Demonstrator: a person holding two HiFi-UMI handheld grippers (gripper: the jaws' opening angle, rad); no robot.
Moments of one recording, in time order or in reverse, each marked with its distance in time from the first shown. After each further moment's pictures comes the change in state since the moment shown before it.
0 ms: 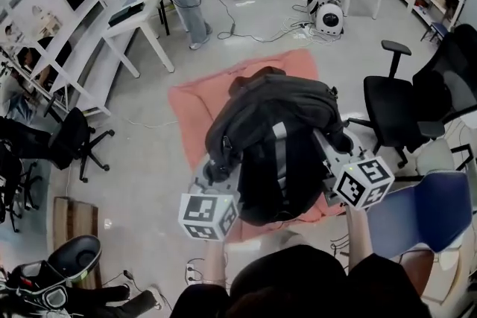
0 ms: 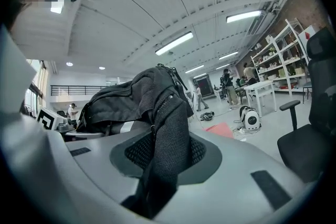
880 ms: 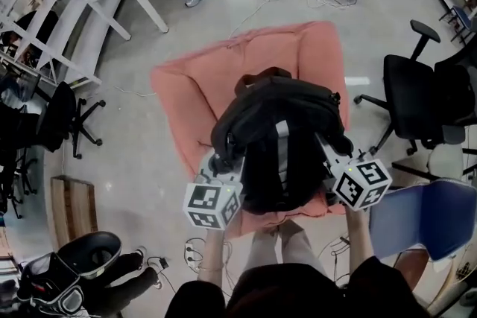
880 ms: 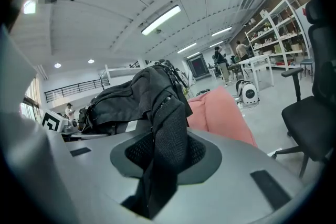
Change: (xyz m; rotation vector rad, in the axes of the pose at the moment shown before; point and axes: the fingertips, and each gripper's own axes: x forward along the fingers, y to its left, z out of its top) left arm 0.113 0.059 -0.137 -0.121 0.199 -0.005; right arm 0.097 -0.075 -0.136 0.134 0.197 -0.020
